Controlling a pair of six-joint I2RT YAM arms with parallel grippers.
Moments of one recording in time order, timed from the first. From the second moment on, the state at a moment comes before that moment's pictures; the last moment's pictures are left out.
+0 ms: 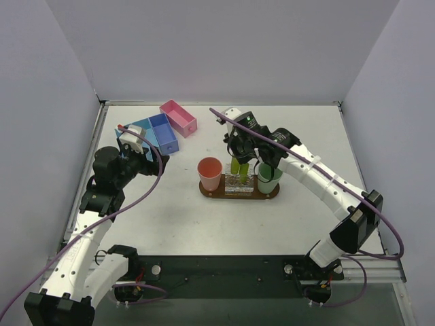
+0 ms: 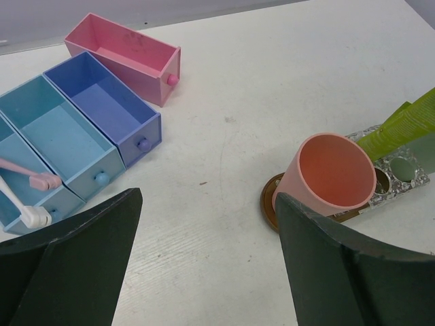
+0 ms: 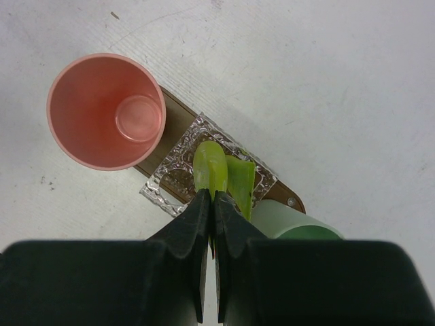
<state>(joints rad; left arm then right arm) -0.19 0.84 0.80 -0.19 0.26 -0.10 0.75 1.56 1.55 -0.81 0.15 -0.01</state>
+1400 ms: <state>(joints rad) -0.19 0.84 0.79 -0.19 0.26 -0.09 0.75 1.66 1.54 -0.76 0.14 -0.01</state>
